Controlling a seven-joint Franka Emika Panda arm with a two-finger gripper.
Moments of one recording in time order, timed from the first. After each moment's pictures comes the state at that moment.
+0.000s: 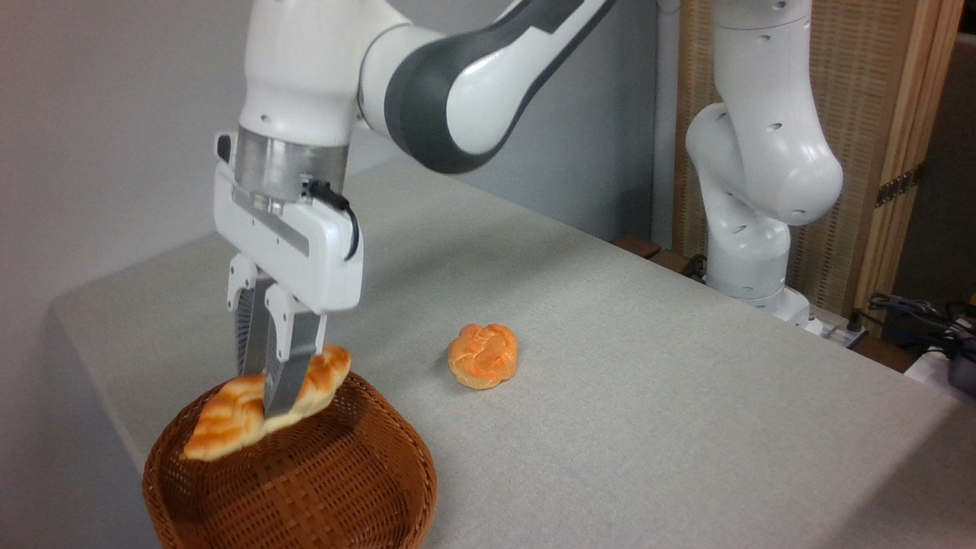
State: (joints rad) arm -0.38 0.11 0.31 -1.85 -0.04 2.37 0.67
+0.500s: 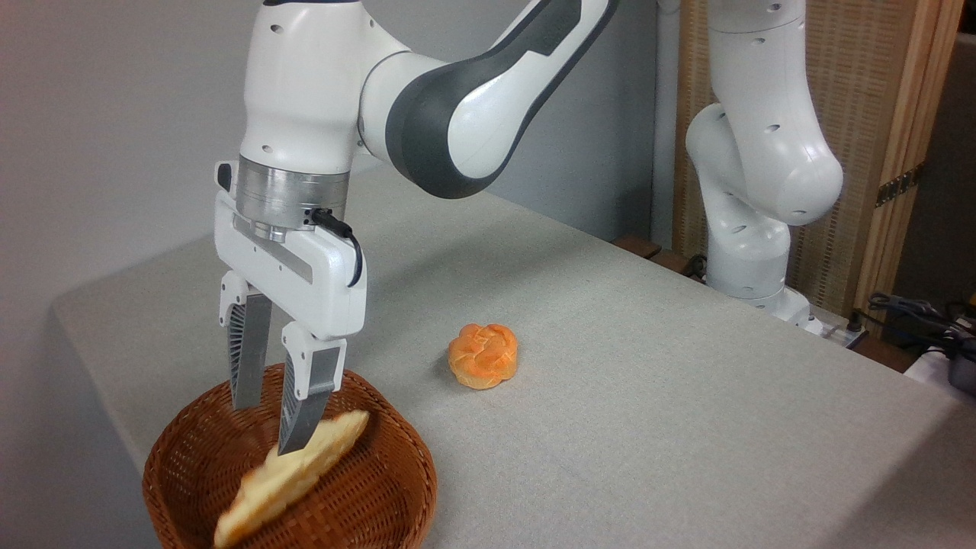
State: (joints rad) arm -0.38 0.13 0.32 -1.85 -0.04 2.38 0.67
